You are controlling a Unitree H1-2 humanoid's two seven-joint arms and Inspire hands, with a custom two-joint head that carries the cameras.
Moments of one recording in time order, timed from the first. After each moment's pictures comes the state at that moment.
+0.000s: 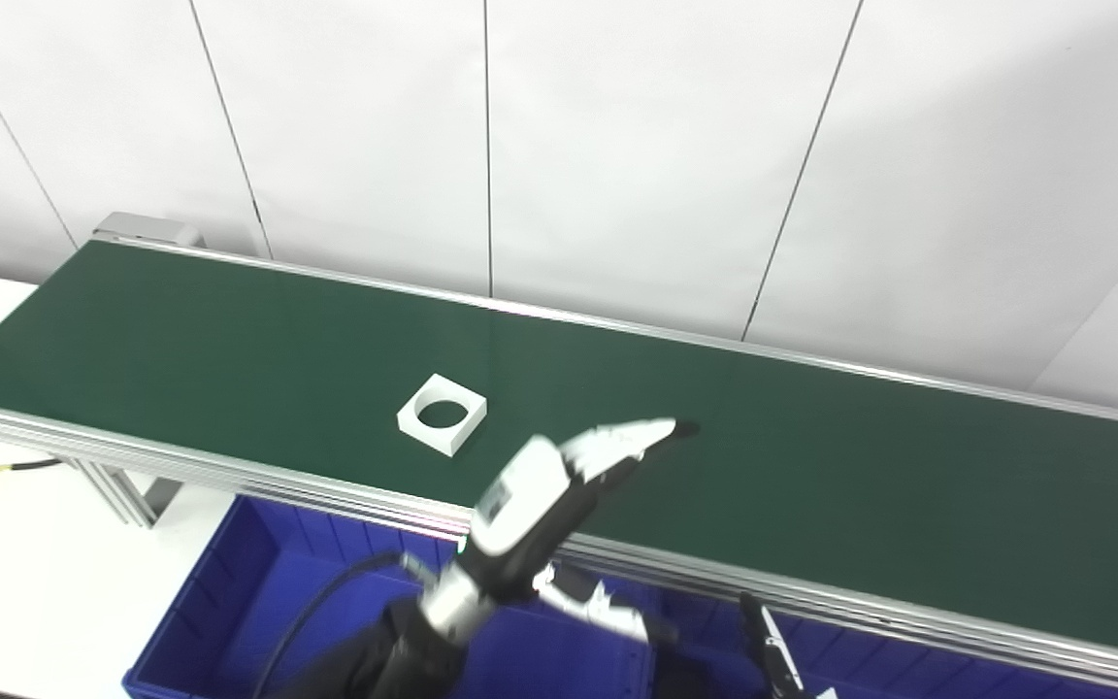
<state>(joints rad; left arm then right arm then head) -0.24 0.26 -0.53 0.09 0.62 -0.45 0.31 0.15 -0.21 0.47 0.29 -0.11 -0.42 -0.27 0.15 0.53</state>
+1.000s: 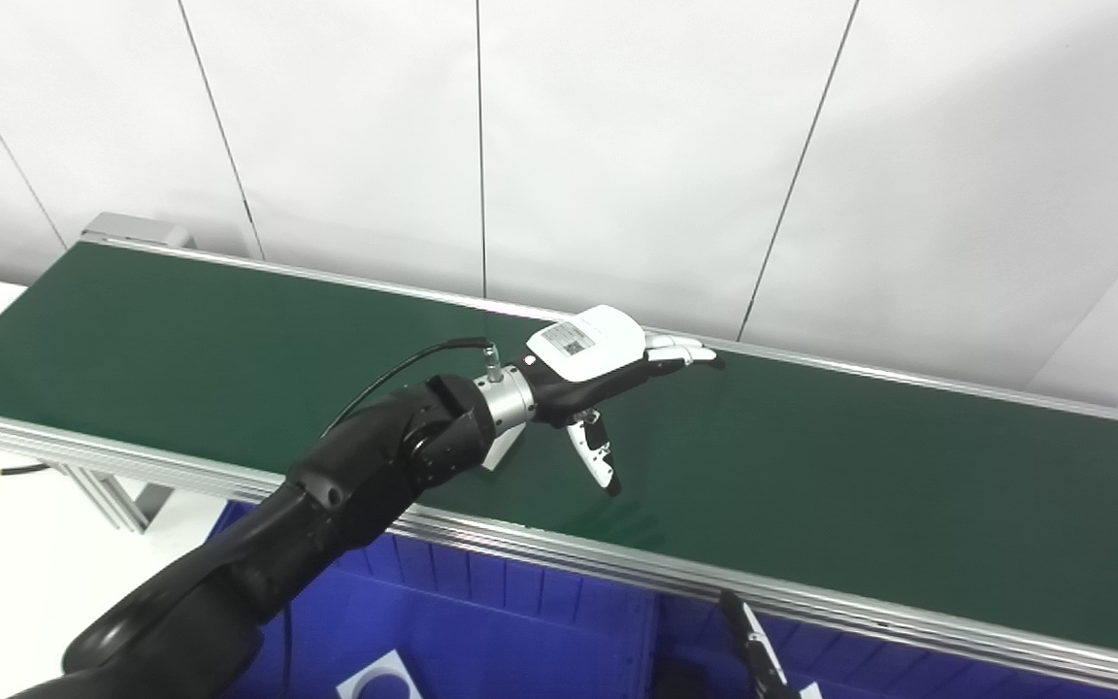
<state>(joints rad) -0.68 0.30 -0.53 0.53 0.73 -0.45 -0.10 0.14 -0.19 0.48 0.31 -0.11 -0.42 -0.27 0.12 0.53</state>
